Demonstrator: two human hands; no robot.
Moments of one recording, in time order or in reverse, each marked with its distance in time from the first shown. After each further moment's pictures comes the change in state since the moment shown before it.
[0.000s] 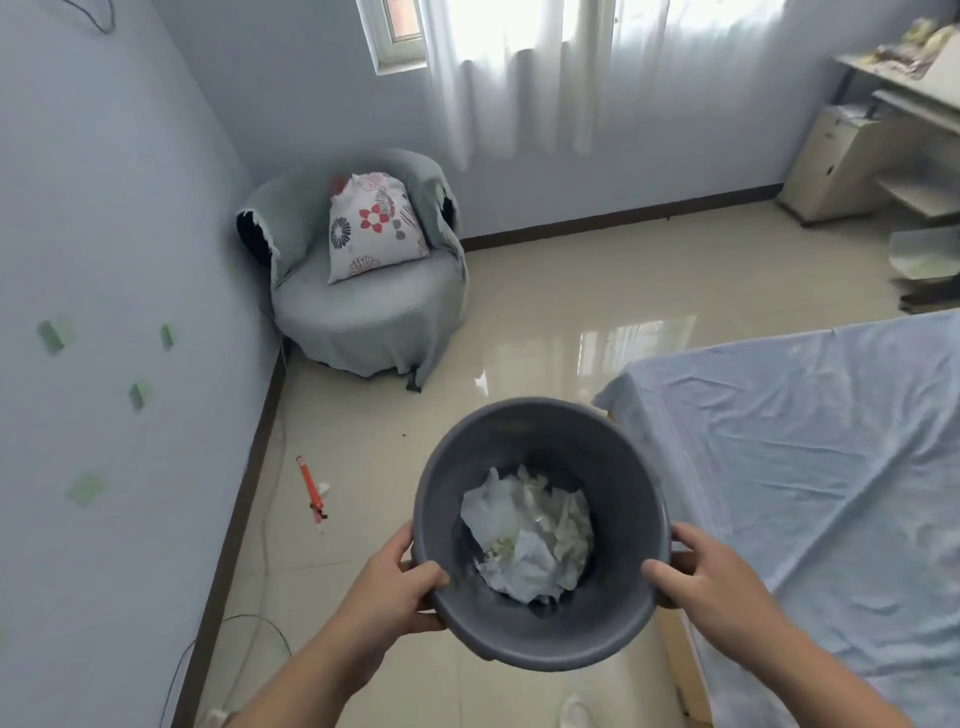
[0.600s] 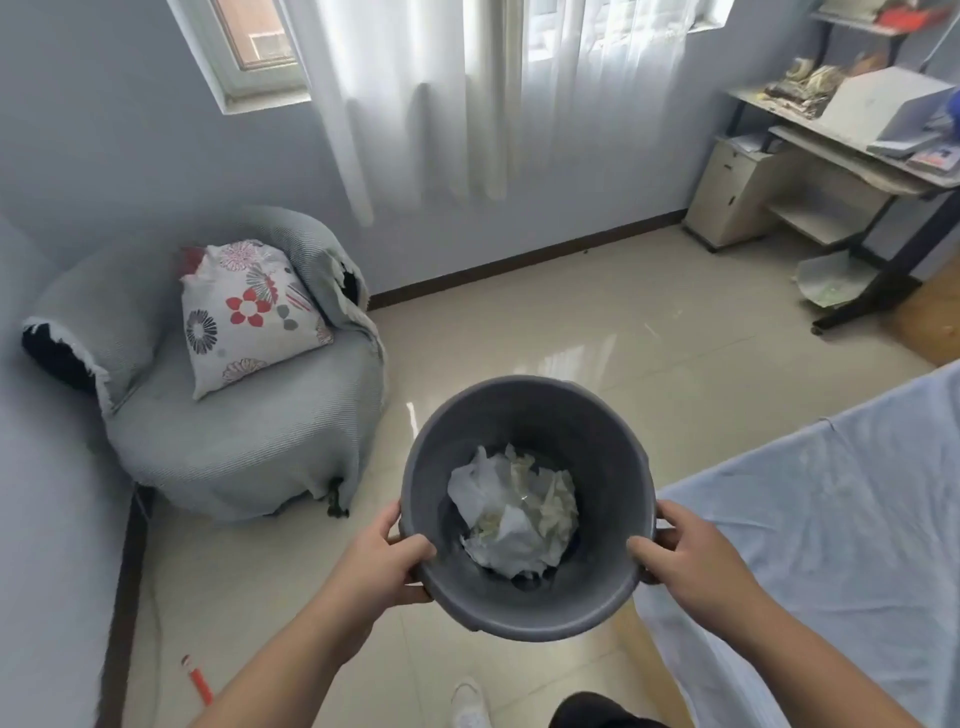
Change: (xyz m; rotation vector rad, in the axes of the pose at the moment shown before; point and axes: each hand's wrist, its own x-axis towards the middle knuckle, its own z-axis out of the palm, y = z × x) left_hand 0.405 0.320 -0.051 0.062 -0.220 0.053; right_hand 0.388 -0.197 -0.041 -0.010 0.231 0.083
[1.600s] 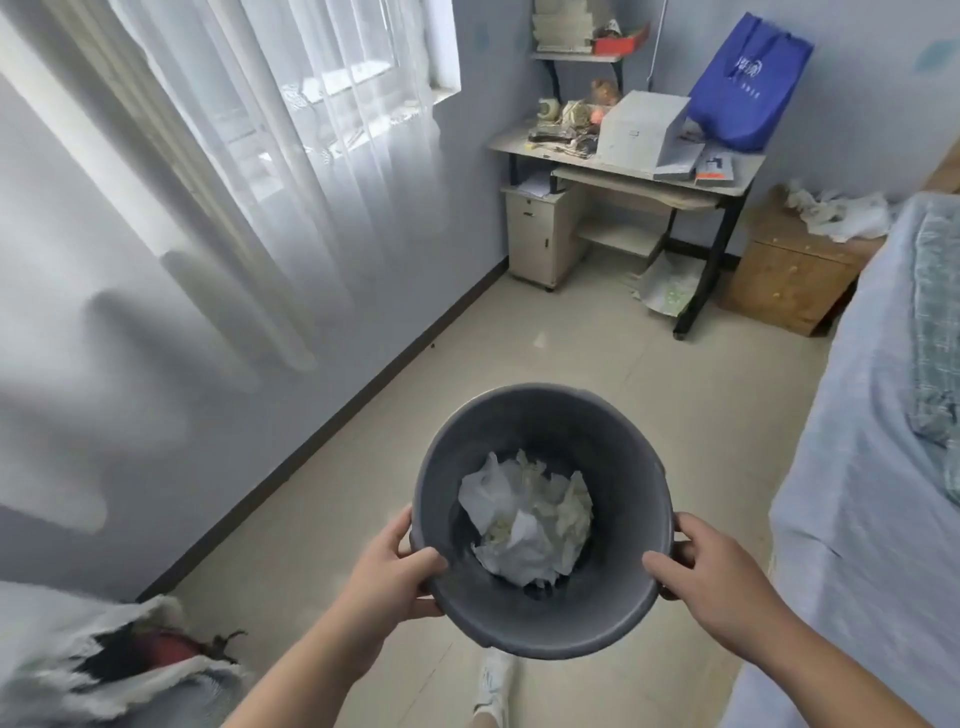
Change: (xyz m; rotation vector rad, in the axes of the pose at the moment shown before) left_hand 0.513 0.414 0.198 0.366 -0.434 0.036; right_hand 0.443 -0.078 -0.225 0.202 0.408 0.248
